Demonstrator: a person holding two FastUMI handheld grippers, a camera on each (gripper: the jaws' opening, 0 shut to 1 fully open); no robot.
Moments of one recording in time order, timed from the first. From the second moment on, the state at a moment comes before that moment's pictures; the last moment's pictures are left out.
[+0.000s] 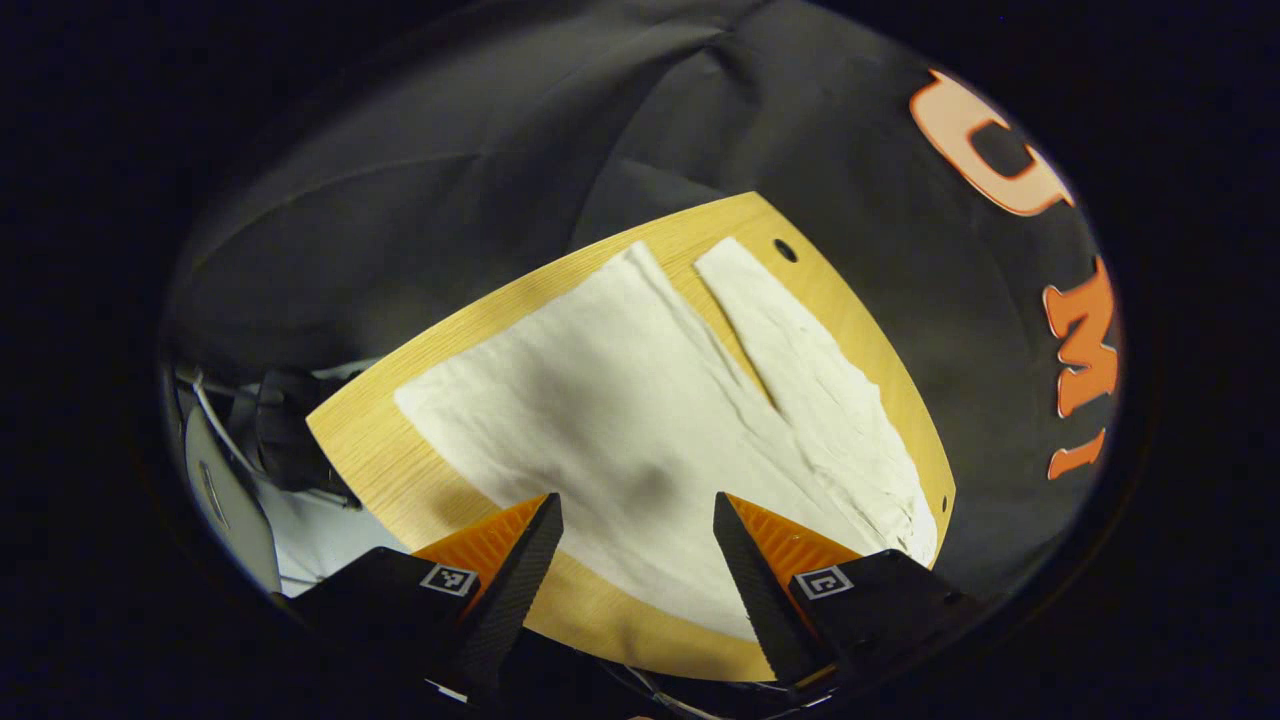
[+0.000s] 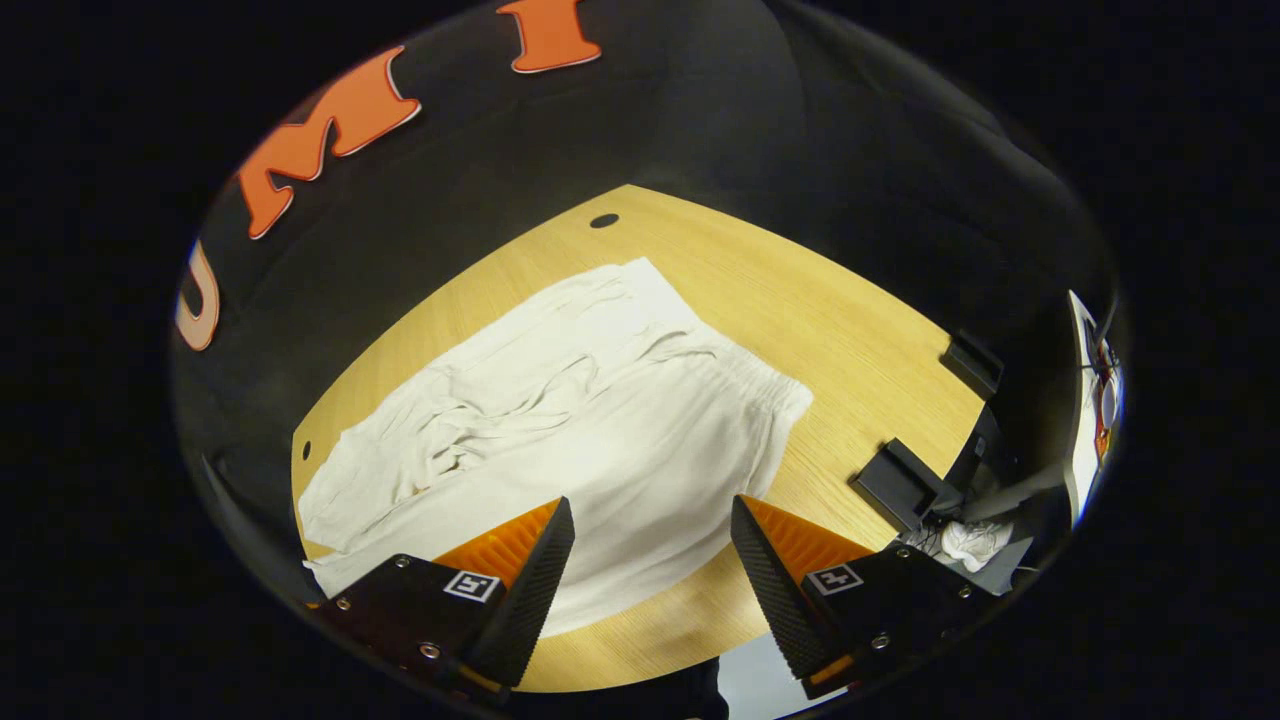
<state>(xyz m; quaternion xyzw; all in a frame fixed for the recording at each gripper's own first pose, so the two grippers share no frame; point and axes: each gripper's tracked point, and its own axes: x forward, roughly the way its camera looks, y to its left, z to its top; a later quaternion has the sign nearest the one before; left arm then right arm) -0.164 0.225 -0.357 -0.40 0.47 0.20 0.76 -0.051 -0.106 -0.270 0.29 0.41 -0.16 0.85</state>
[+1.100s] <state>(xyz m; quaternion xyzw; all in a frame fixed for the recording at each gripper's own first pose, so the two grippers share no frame) -0.115 0.271 -0.421 -0.57 0.37 0.23 0.70 0.003 -0.194 -0.359 0.34 0.46 -0.22 0.79</state>
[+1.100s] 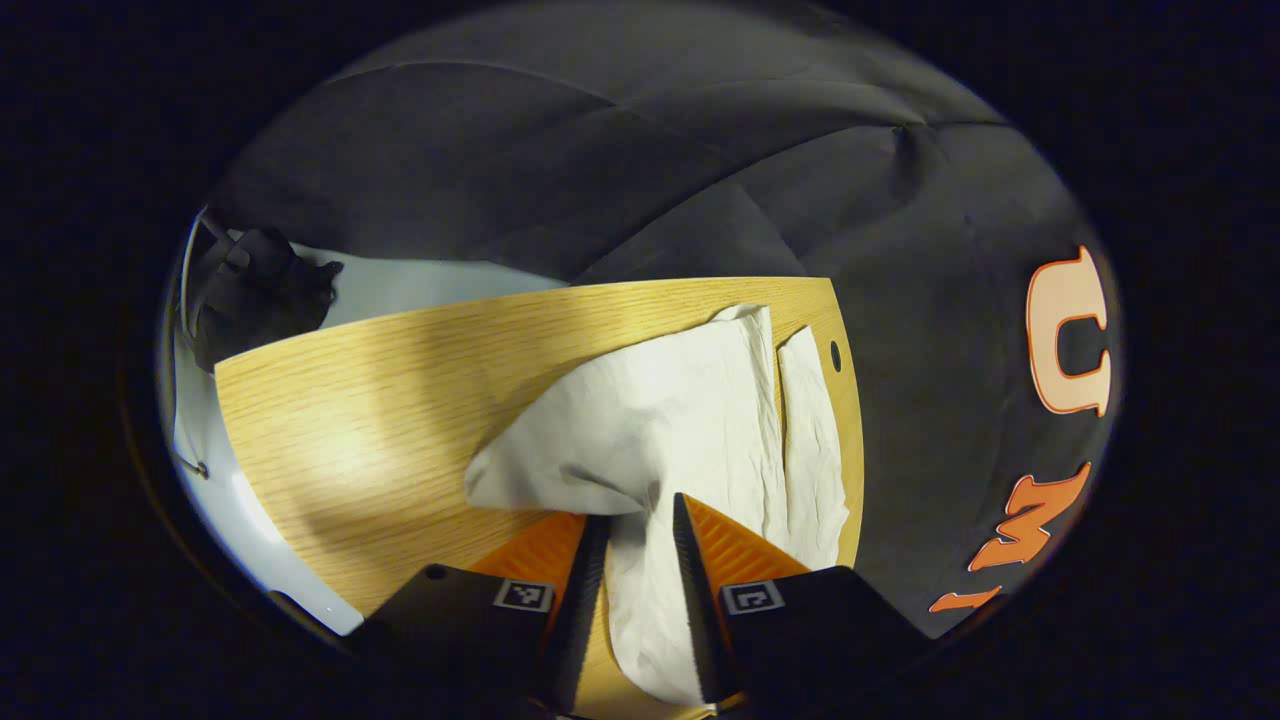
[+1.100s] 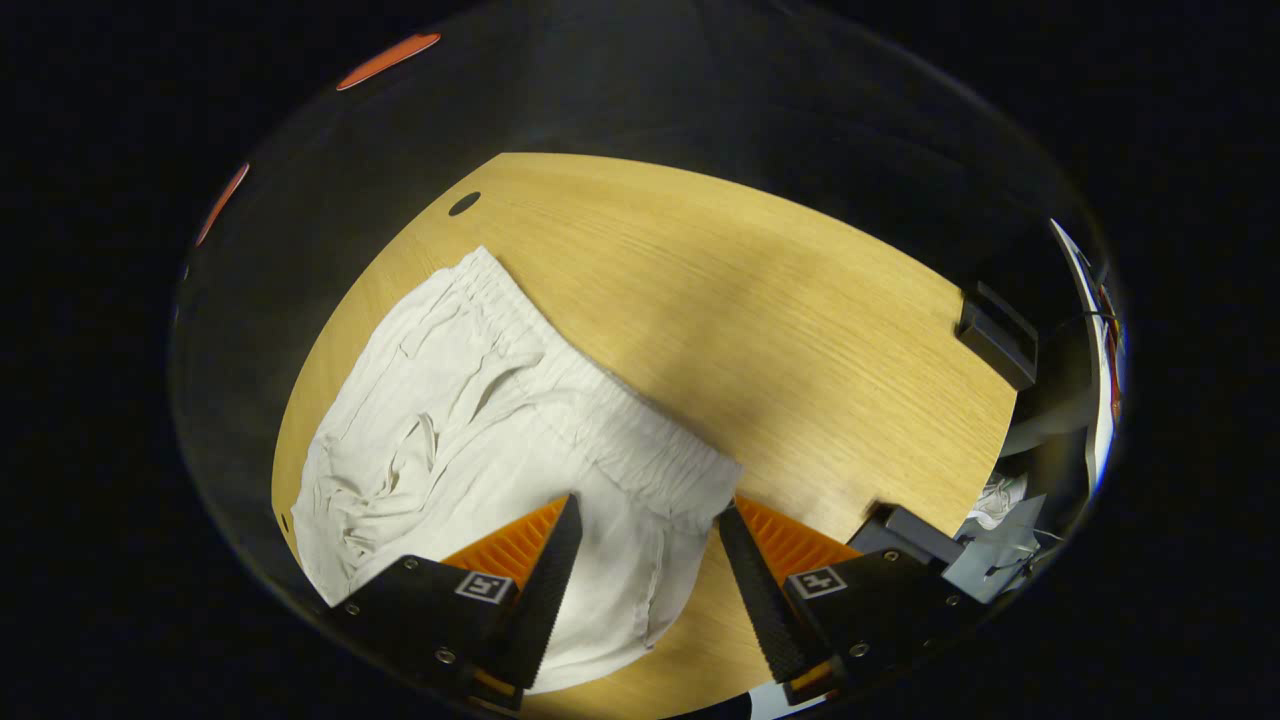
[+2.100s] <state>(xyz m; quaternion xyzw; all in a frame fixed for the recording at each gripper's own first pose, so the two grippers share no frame) -0.061 0.277 -0.329 -0.41 0.39 0.11 0.82 0.026 -0.203 -0.308 0.45 0.40 -0.22 0.77</state>
